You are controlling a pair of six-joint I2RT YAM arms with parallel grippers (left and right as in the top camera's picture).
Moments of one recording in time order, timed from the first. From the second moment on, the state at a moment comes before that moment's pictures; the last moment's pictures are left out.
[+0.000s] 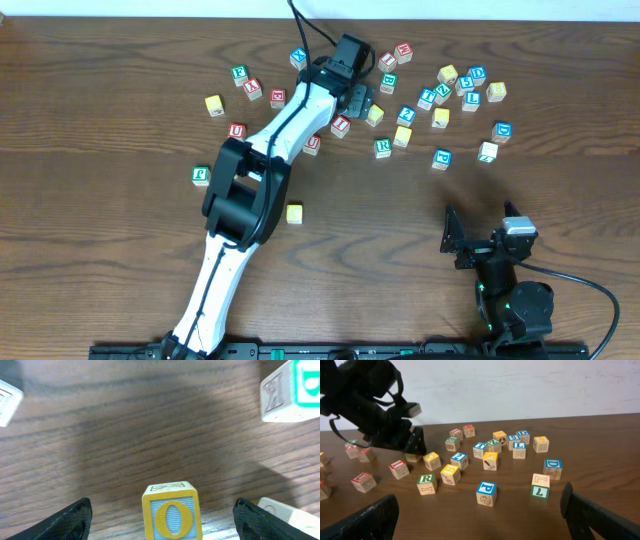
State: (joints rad) left arm -0.49 2.47 2.06 -0.63 -0.09 -0.17; right arm 0.13 0.02 0.01 -0.07 0.03 0.12
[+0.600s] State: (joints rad) left arm -0.49 2.48 2.06 -0.63 -0.09 -0.16; right arm 0.13 0.02 0.01 -0.07 0.03 0.12
